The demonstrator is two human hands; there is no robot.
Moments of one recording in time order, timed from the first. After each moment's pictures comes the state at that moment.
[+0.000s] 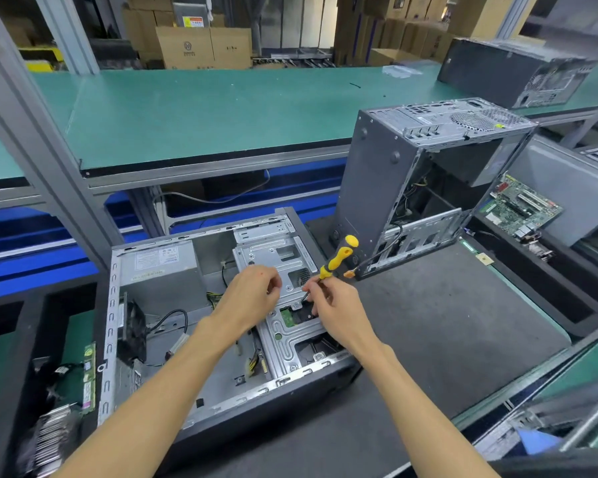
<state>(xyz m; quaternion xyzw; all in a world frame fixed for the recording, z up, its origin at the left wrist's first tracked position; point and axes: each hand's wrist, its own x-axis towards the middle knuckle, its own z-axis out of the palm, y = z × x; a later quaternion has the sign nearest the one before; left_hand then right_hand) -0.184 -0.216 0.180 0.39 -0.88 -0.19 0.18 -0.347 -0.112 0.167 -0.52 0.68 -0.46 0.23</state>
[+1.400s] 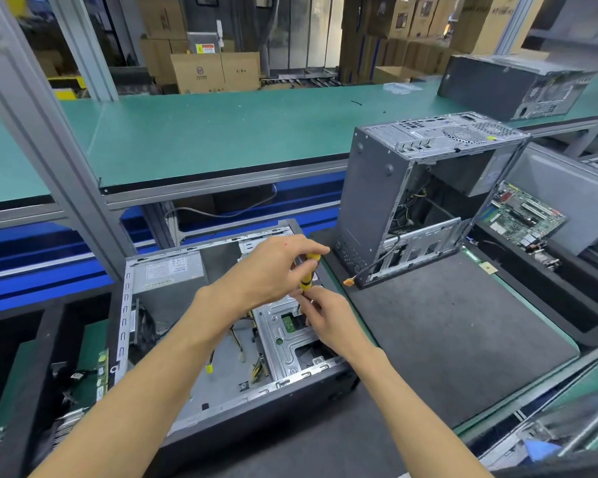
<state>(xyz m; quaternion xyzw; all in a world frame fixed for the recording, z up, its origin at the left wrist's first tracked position) -0.200 -0.182 0.302 0.25 -0.92 -0.21 0.20 -0.343 -0.114 0.162 -0.63 0.63 -0.42 0.16</state>
